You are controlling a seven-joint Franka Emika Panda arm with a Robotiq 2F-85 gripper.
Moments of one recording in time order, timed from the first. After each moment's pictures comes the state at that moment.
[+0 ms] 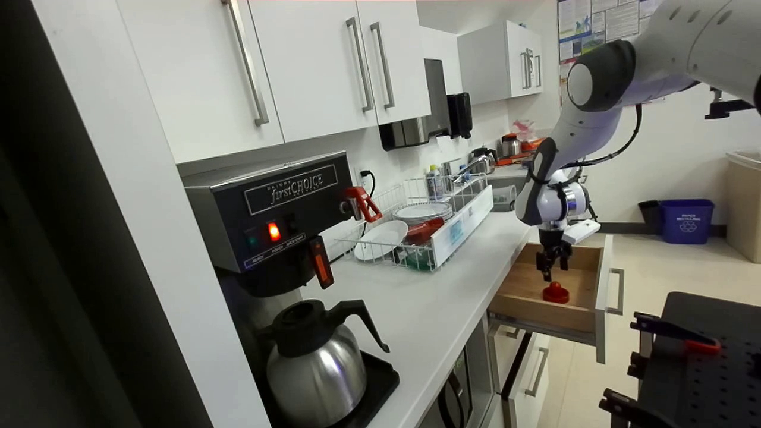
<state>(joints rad) -0.72 1.06 -0.08 -1.56 0.07 2.62 -0.60</state>
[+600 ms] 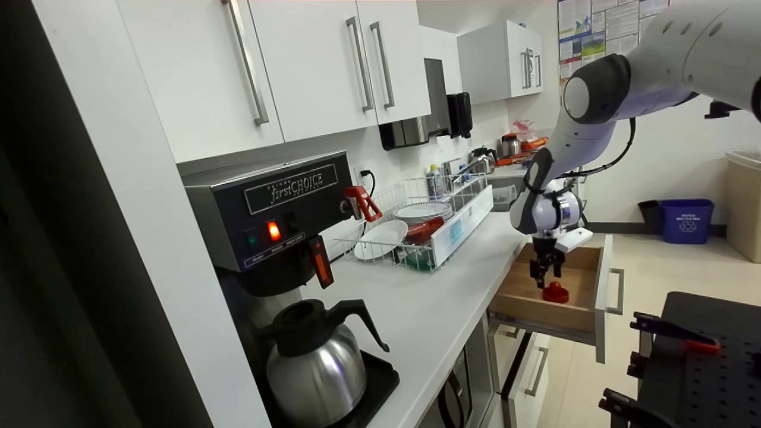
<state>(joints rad) -0.71 1.13 -0.06 -1.49 0.05 2.62 -0.57</state>
